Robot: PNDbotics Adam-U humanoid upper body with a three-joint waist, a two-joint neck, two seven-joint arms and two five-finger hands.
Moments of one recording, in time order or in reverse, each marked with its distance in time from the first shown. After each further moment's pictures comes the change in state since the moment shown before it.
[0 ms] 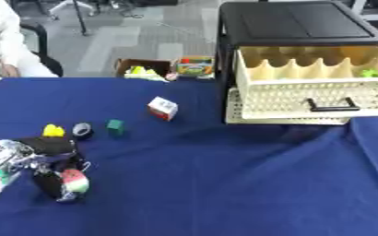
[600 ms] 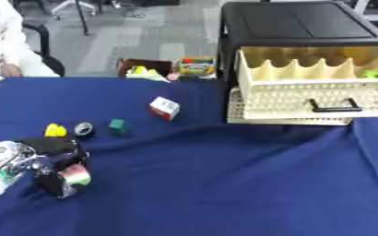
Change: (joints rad) left arm 0.002 -0.003 0.000 0.008 0.024 -0.001 0.008; right arm -0.005 0.003 0.000 0.000 0.000 -0.004 -0.004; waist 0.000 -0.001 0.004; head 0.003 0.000
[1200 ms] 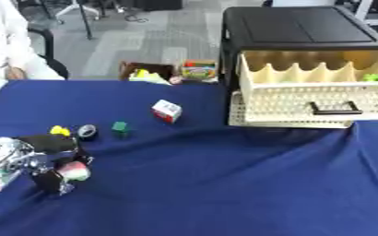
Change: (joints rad) left arm 0.004 0.068 0.013 -0.099 0.051 -0.001 -0.021; right arm 0.009 0.010 0.000 0.000 0.002 -0.002 -0.002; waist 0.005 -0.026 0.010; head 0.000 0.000
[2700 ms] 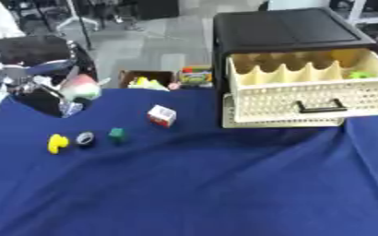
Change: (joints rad) left arm -0.303 0.033 0.104 -0.149 0.141 0.006 0.038; right arm -0.063 0.070 0.026 0.000 0.017 -0.033 0.038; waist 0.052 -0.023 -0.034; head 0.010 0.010
